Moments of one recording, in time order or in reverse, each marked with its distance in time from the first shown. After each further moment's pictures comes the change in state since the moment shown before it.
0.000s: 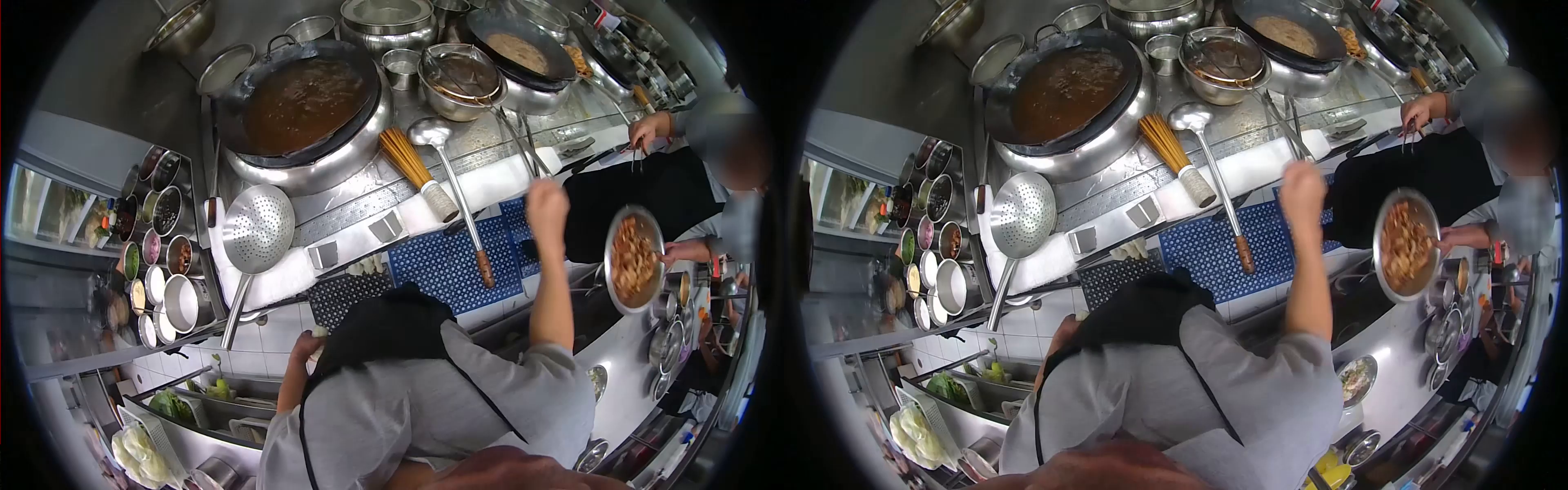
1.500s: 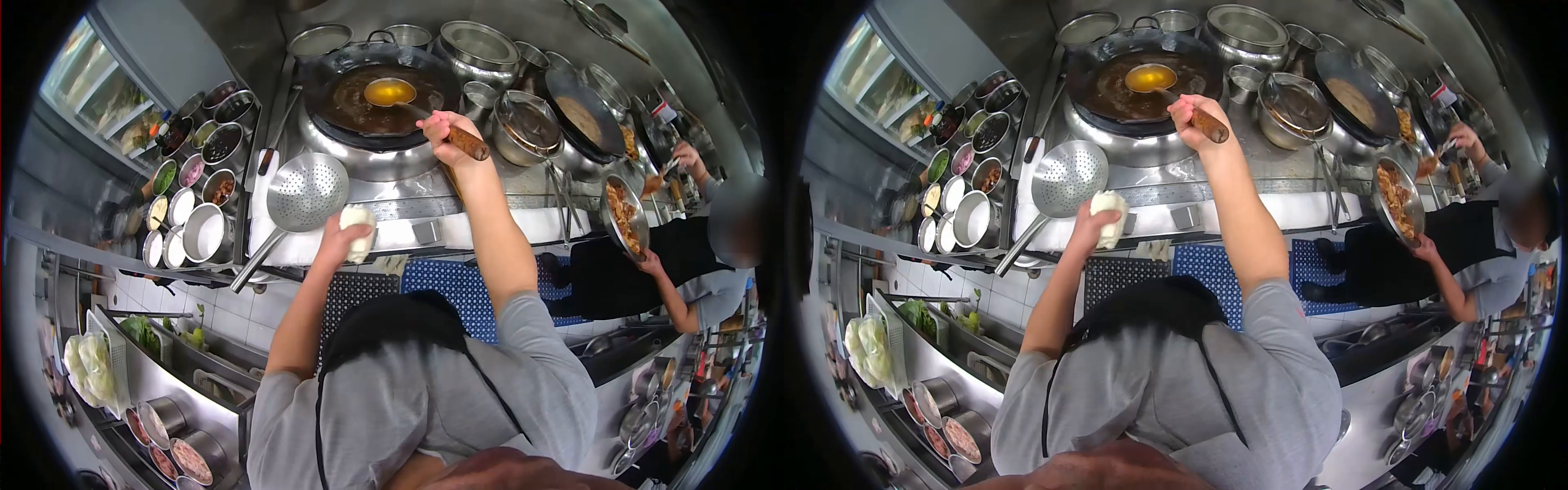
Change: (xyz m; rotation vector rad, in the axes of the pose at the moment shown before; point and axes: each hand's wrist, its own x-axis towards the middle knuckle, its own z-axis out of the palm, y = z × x) left_hand -0.117 0.276 -0.133 -1.049 0.355 0.717; right_hand 0.095 -0.264 0.150 1.988 -1.294 1.133
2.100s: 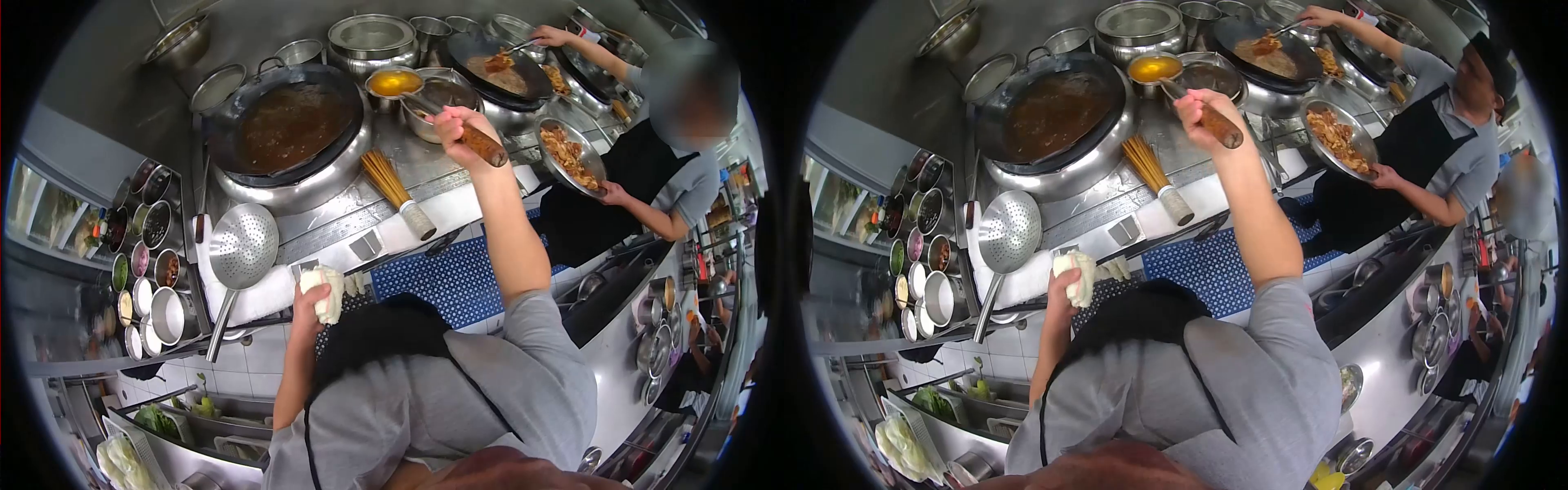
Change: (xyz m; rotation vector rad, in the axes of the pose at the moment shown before) left_hand -0.031 -0.040 0.043 -0.319 -0.127 -0.203; right_hand -0.162 -0.098 -0.030 0.004 -0.046 -0.276
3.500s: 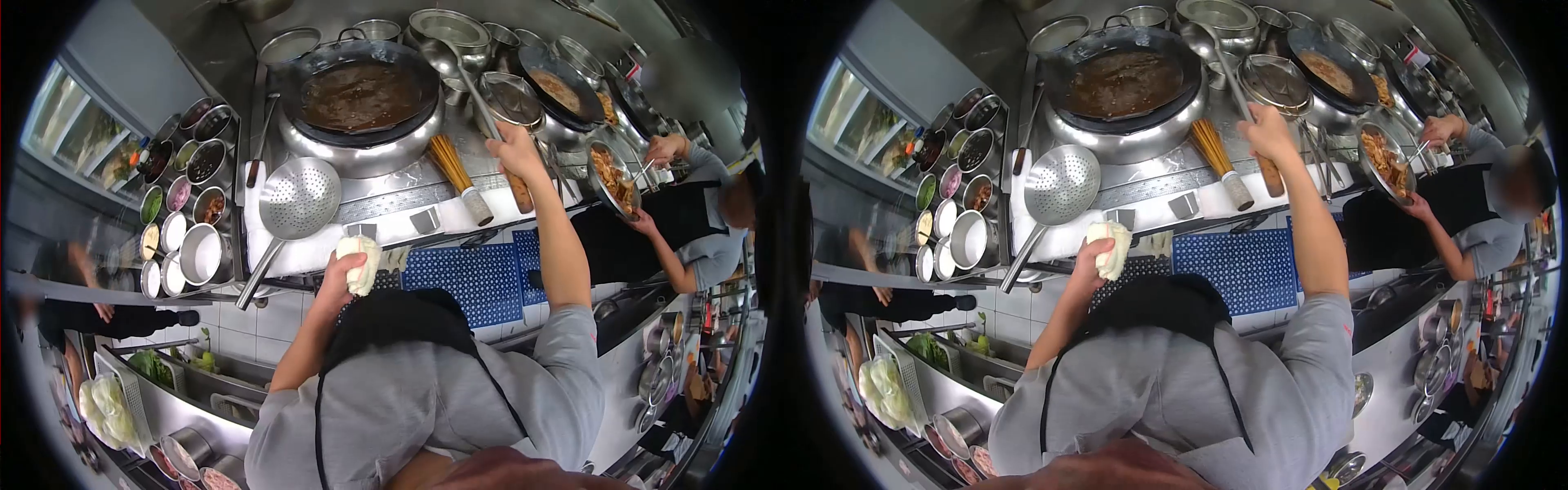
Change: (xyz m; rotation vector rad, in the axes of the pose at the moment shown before) left_hand -0.028 0.026 -0.049 -0.089 -0.057 -0.033; right_hand 0.004 0.088 0.008 -1.900 0.461 -0.464
